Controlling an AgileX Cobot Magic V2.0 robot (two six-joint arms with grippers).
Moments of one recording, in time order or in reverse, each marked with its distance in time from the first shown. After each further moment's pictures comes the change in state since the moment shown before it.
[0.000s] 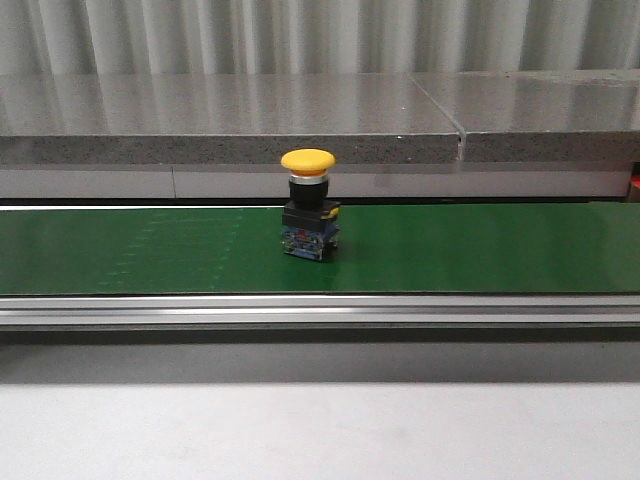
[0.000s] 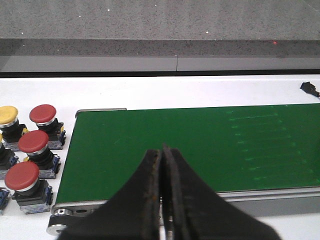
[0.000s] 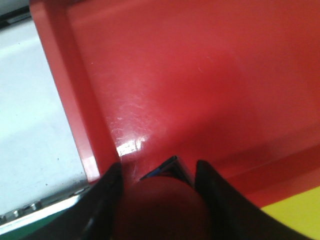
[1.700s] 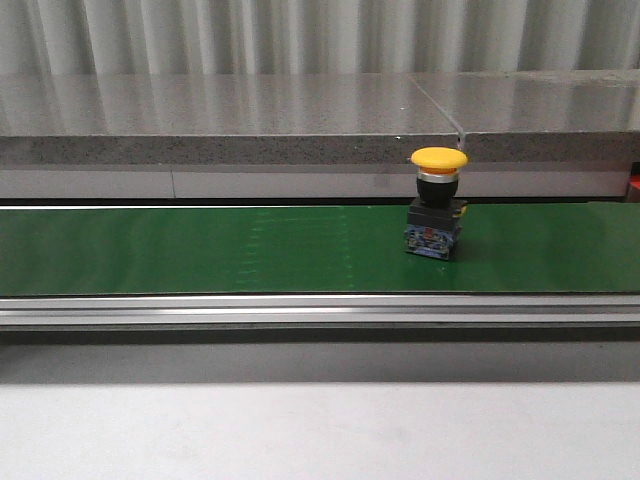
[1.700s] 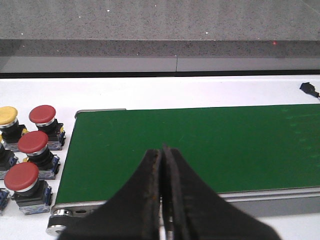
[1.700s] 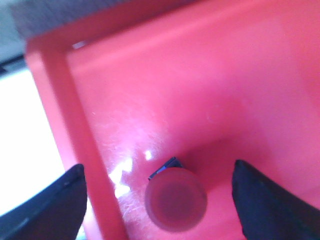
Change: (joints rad) left arm 0.000 0.000 0.000 0.000 -0.001 0.000; right arm 0.000 0.066 -0.069 0.022 -0.104 0.000
